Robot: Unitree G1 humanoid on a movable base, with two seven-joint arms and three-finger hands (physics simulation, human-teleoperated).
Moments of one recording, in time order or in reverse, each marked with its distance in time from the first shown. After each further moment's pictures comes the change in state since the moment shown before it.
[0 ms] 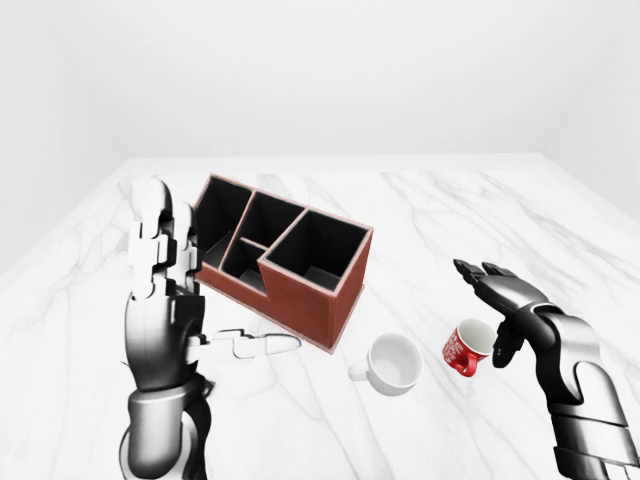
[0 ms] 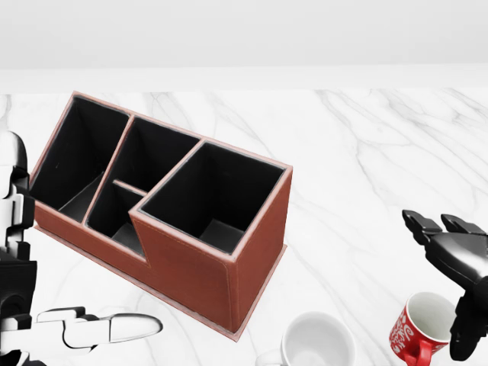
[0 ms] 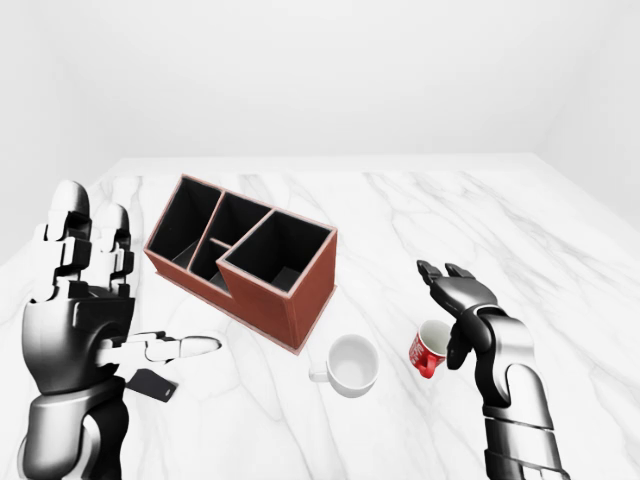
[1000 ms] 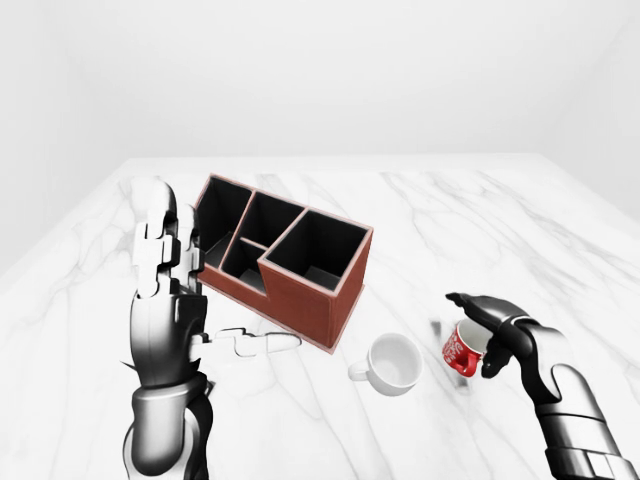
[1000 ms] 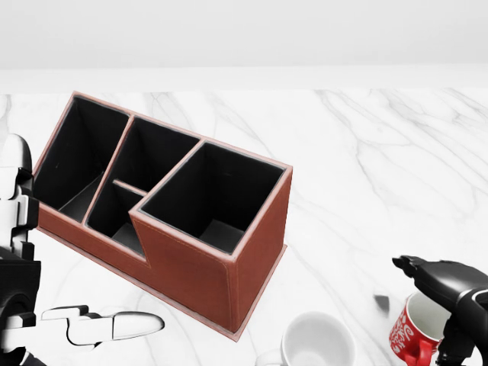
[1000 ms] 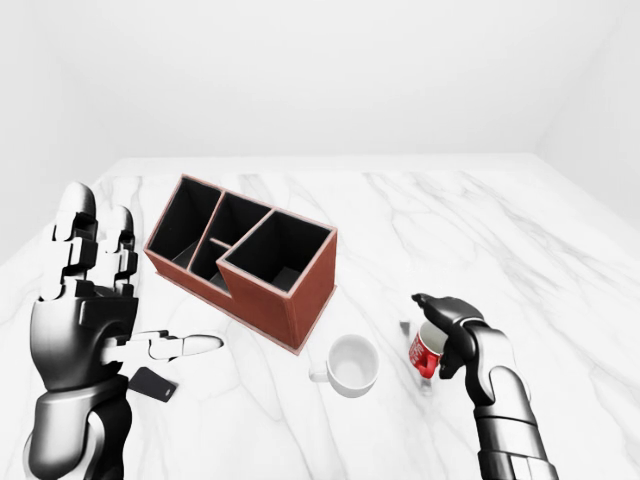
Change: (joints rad) left arm -0.003 0.000 -0.002 0.019 0.004 0.000 0.003; right arm -0.010 0.000 0.077 0.222 -0.035 0.000 -0.055
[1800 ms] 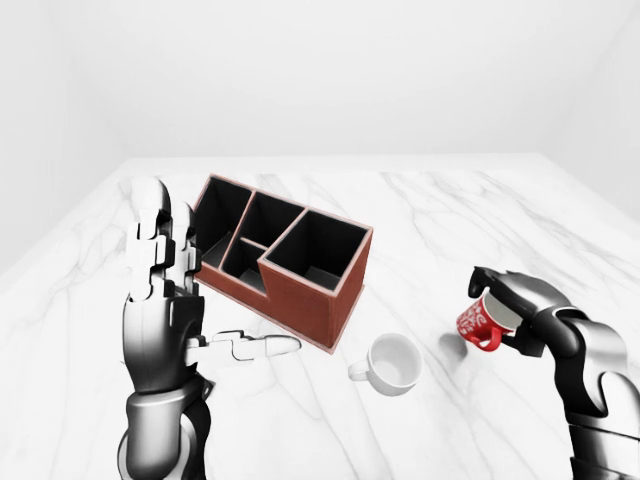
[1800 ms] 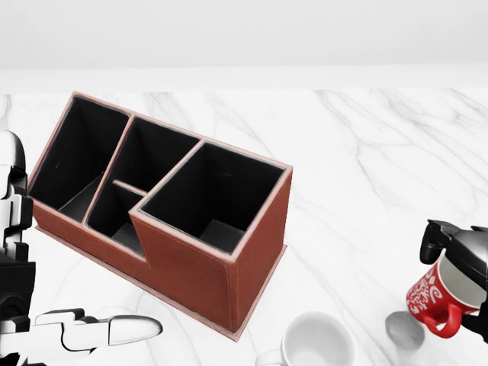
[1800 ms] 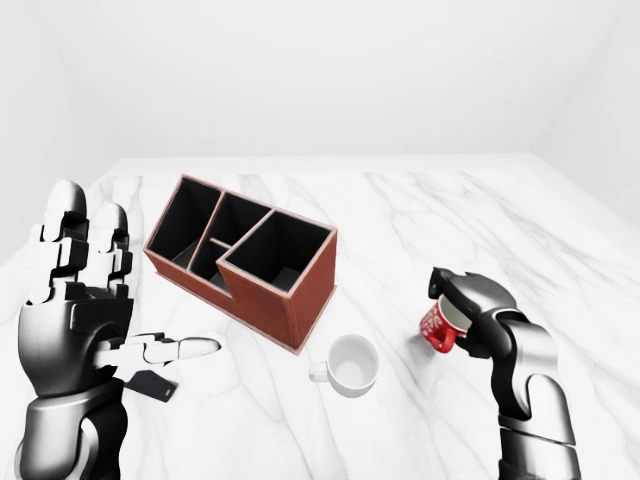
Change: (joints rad) left arm 0.009 -0.001 -0.002 -0.032 -0.003 0.000 -0.001; right arm 0.057 -0.020 -0.129 -0.282 0.080 0.000 0.055
